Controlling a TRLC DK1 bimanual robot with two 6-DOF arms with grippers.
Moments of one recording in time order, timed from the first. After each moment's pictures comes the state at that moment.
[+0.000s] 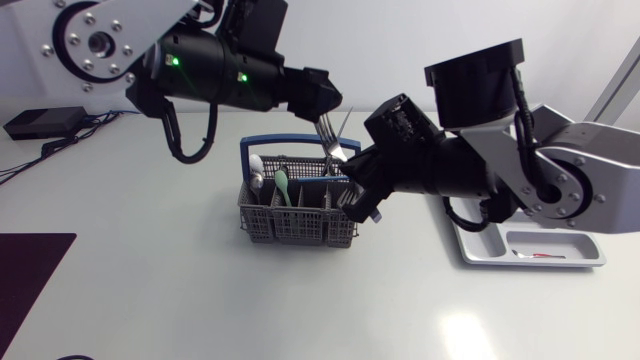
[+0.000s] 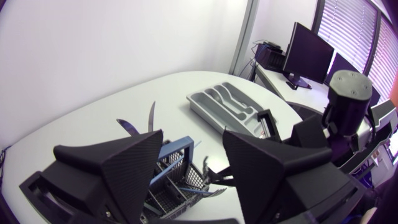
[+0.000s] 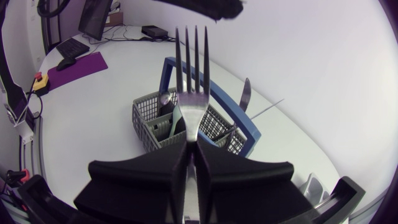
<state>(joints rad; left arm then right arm) -0.60 1.53 1.38 -0.34 0.23 -0.03 0.61 1.34 0.90 -0.11 -0.09 -0.27</state>
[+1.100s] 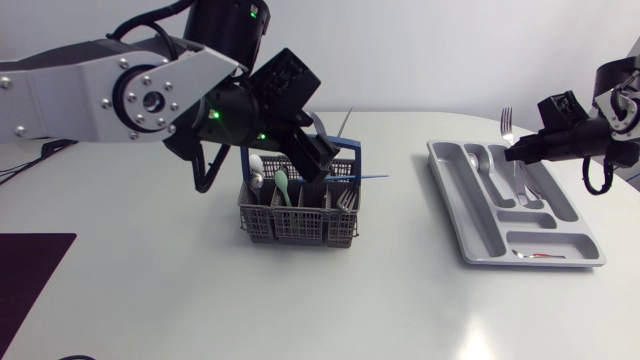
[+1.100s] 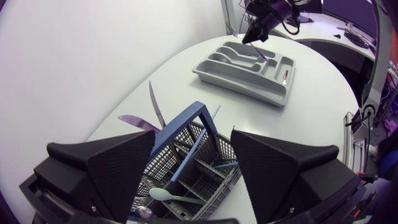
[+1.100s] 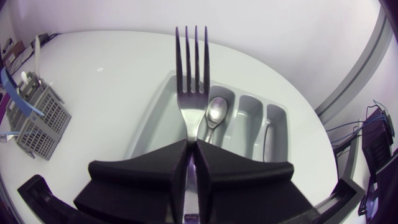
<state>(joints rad) -0.65 1.57 1.27 -0.31 0.09 0.38 -0.33 1.76 1.22 -0.28 -0.32 -0.45</state>
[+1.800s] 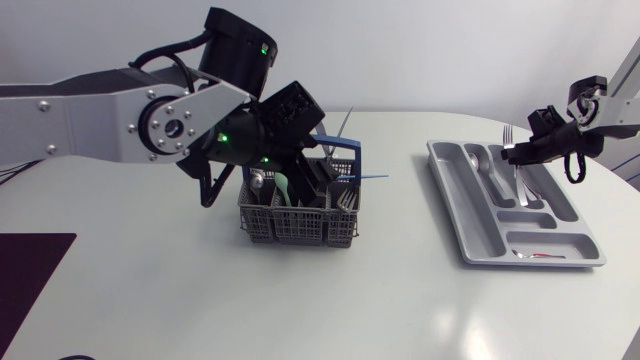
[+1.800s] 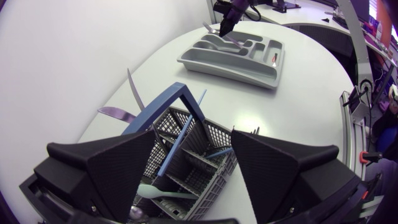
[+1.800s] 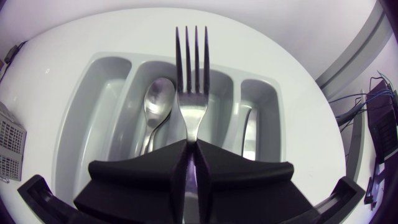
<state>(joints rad) -0.65 1.60 1.21 -0.29 0.15 0.46 -0.40 2.24 1.70 -0.43 -0.23 -0.43</state>
